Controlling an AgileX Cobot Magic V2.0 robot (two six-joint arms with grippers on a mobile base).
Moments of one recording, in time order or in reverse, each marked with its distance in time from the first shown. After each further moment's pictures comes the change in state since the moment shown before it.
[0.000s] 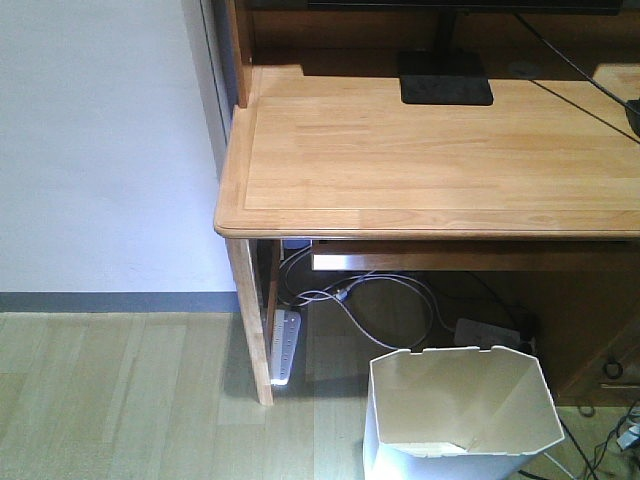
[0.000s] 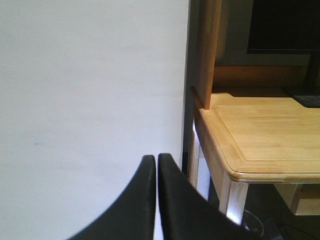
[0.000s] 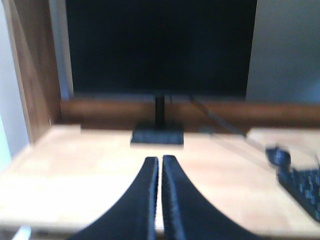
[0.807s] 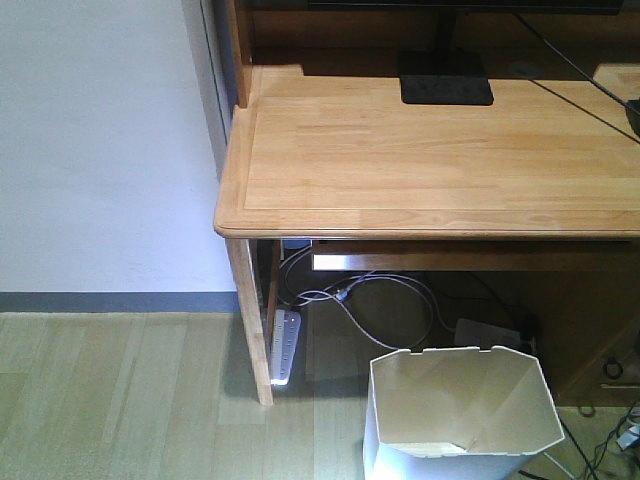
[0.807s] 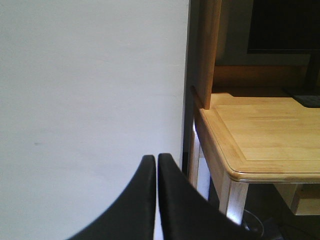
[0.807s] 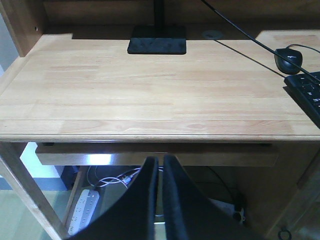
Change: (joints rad) left arm 0.000 0.000 0.000 0.000 0.000 0.000; right arm 0.000 0.159 -0.083 0.041 0.262 -0.006
